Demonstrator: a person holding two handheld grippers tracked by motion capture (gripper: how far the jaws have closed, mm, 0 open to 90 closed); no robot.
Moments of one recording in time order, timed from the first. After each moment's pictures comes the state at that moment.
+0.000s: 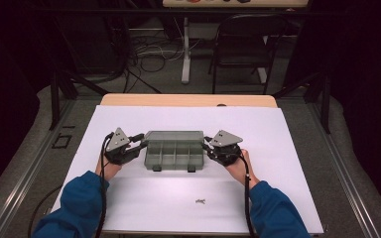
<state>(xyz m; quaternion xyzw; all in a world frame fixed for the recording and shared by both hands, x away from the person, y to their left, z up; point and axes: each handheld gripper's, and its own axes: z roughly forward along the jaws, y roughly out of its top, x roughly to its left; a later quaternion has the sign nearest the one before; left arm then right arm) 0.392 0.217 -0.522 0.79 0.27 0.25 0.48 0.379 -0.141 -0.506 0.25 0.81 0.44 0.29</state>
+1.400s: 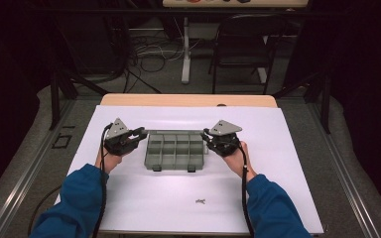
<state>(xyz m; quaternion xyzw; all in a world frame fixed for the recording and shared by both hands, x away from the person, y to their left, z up) 0.412 0.217 -0.505 0.79 0.30 0.23 0.48 0.399 -0.138 -0.492 0.28 0.80 0.45 0.29</state>
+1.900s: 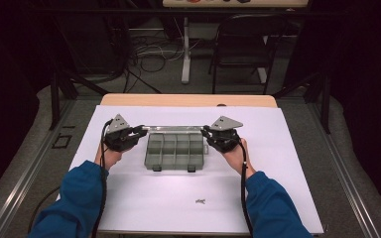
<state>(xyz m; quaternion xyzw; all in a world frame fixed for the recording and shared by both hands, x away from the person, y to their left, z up) 0.422 0.218 -0.497 0.80 0.31 0.21 0.47 0.408 -0.138 -0.488 0.30 0.79 0.46 0.28</state>
